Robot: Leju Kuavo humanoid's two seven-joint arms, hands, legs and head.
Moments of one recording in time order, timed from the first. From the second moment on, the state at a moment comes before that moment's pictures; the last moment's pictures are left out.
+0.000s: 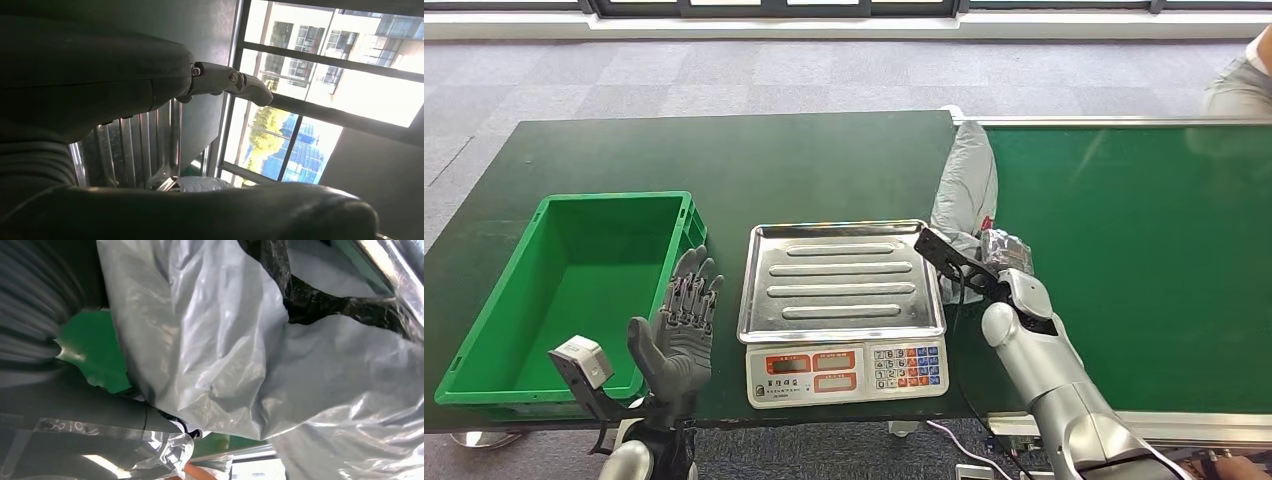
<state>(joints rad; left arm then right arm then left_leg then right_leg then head) 0.06 -0.12 -0.24 -1.64 0.22 -0.26 -0.26 -0.59 0.03 0.16 -0.67 0.98 -0.03 0.15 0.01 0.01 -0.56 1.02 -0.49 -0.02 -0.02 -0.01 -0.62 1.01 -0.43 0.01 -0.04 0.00</state>
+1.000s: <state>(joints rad) 0.11 -0.12 -0.23 -1.67 0.19 -0.25 -0.29 -0.50 0.03 0.16 -1.00 0.81 -0.38 -0.05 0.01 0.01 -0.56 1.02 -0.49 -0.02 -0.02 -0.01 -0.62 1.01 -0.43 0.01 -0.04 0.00</state>
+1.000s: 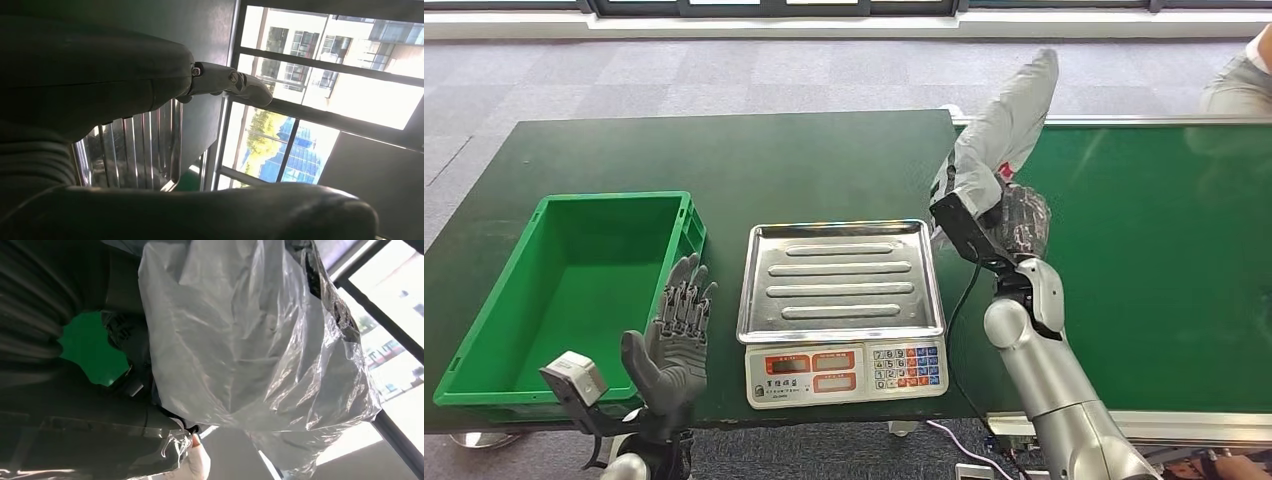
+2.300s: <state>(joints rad) -0.02 -0.12 -0.24 -1.56 0.28 -0.28 -0.31 -0.44 0.13 0.42 -1.19 0.72 -0.27 -0.21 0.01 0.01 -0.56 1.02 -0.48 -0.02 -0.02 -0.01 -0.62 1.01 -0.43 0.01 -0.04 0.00</state>
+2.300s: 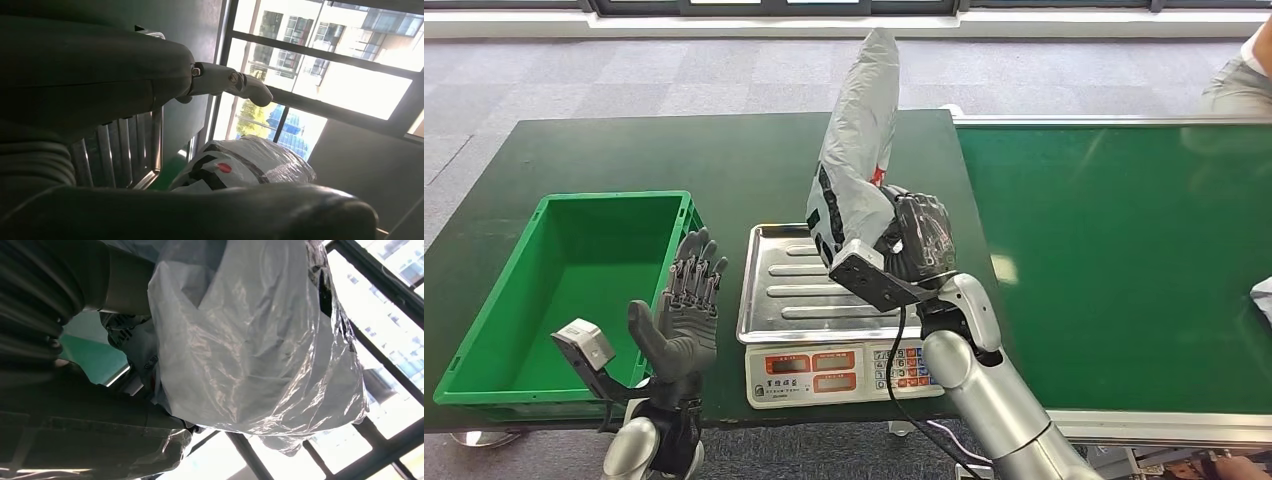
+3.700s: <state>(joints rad) 0.05 -0.12 -0.23 -1.60 0.26 -0.27 -0.30 -0.47 0.16 0.49 -0.92 0.70 -0.14 -0.16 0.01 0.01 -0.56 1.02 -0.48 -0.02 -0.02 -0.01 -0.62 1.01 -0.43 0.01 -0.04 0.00</state>
